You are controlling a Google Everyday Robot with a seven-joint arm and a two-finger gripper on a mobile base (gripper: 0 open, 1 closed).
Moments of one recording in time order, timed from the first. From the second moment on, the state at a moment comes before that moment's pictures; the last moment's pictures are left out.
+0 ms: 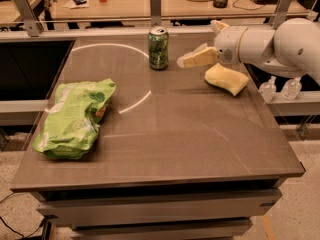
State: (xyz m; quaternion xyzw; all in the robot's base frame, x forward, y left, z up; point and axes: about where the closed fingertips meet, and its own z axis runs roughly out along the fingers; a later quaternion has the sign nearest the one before) arm 0.712 -0.117 0.916 -0.40 0.68 0.20 0.58
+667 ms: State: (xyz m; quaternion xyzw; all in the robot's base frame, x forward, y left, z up) arm 0.746 -0.094 0.896 -0.39 0.69 0.24 0.56
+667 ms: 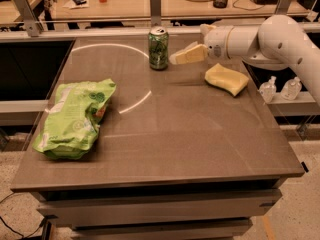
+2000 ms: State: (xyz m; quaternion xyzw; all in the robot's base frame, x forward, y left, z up) arm 0.773 -0.027 0.879 -0.44 0.66 0.30 0.53
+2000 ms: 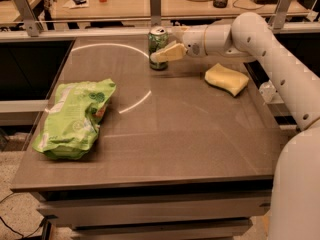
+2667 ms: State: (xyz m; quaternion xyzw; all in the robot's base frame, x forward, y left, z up) arm 0.773 -0.010 0.888 -0.46 0.65 0.31 0.53
